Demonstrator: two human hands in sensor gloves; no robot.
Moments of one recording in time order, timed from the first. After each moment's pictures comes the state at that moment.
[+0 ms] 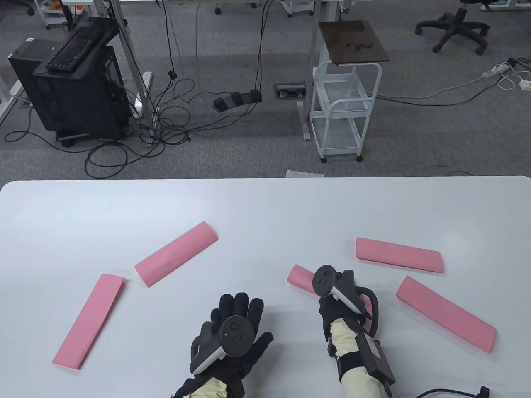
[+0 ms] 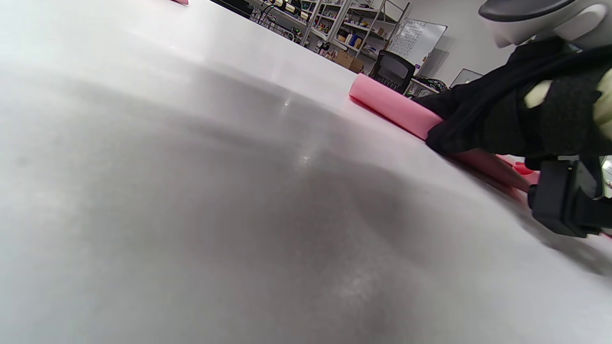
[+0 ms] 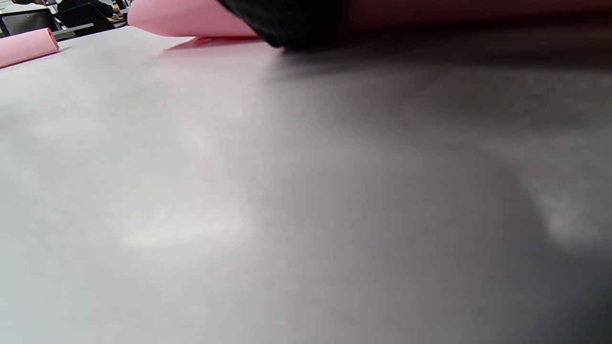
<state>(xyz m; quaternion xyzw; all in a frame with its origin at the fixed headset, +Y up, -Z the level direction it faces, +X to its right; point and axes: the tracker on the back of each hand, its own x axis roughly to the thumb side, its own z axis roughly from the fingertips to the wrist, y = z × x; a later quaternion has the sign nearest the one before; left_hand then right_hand) -0.109 -0.749 -0.256 -0.15 -0.15 0.21 0.96 0.137 -0.773 -0.363 -0.04 0.16 0.98 0.08</state>
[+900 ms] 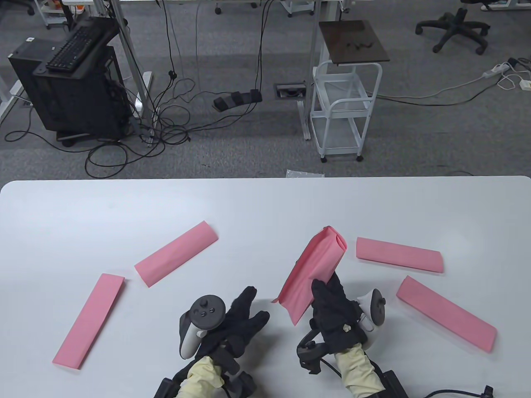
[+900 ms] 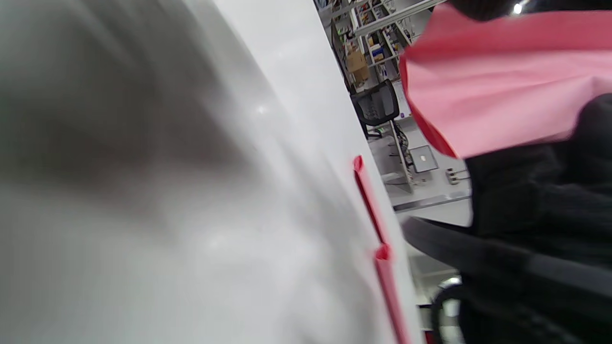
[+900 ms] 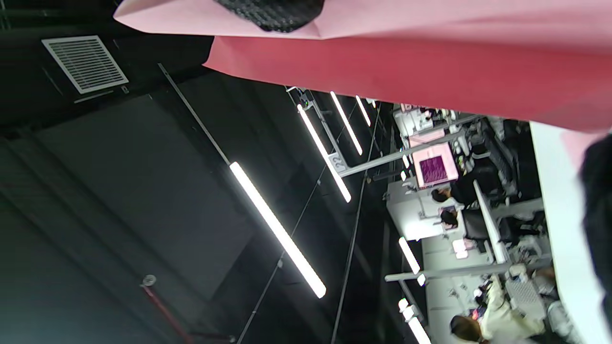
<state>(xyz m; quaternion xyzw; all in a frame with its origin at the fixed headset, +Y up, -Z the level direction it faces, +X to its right) -0.127 -0.773 -0.291 -0.23 -0.13 0.55 0.79 0.123 -0.737 -0.309 0.16 0.02 0.49 0.86</state>
